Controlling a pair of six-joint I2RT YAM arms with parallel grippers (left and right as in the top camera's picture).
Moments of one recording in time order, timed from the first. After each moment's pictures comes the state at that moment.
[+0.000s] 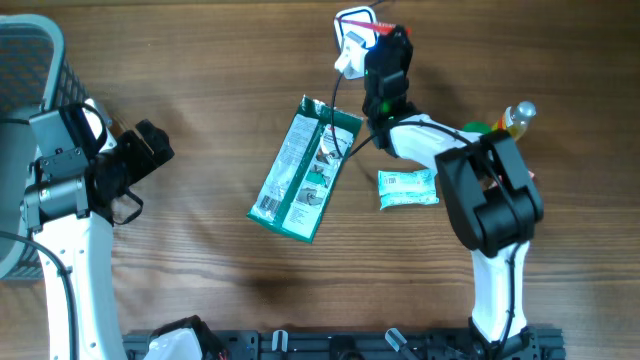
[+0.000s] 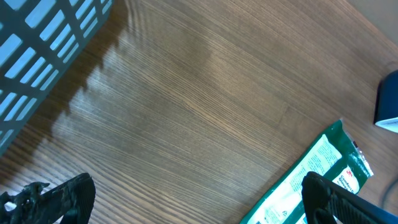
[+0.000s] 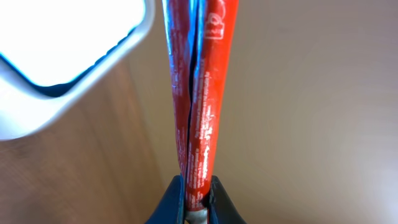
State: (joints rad) left arm 0.32 1.22 1.10 -0.84 0.14 -0.31; right arm 0.41 2.22 1.33 0.67 0.67 -1.45
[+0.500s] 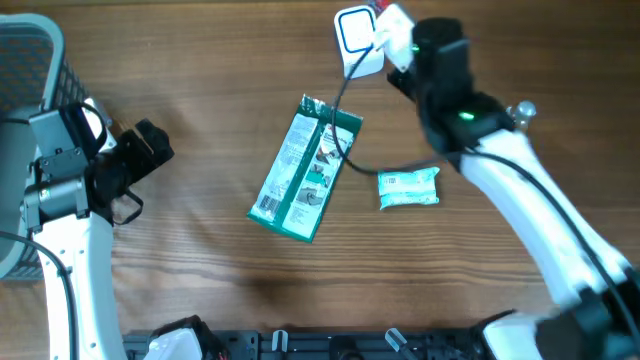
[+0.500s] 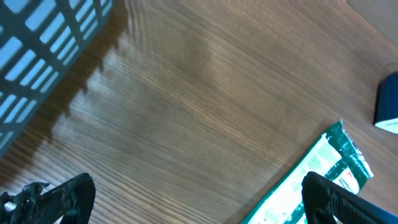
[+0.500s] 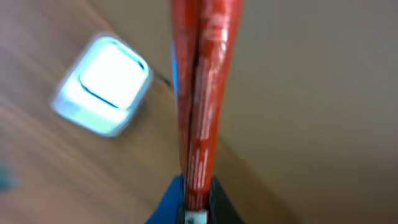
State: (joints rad) left arm 0.32 1.22 1.10 -0.84 0.14 -0.31; right arm 0.39 1.55 1.35 -0.37 0.28 -0.61
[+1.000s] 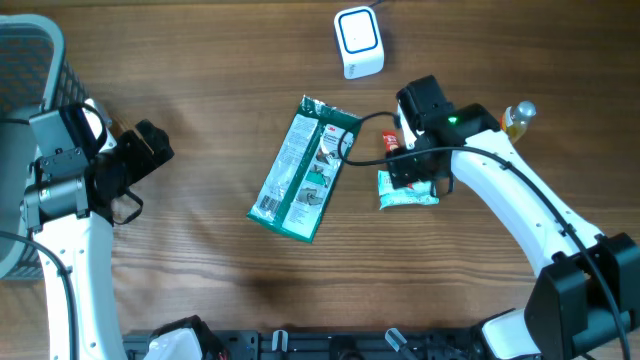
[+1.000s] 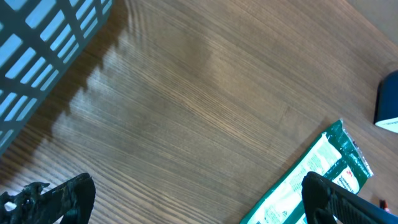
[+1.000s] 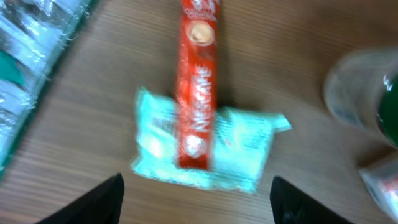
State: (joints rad) left arm 0.32 1.22 1.10 -0.84 0.14 -0.31; right arm 0.38 1.65 1.25 -0.95 0.02 0.12
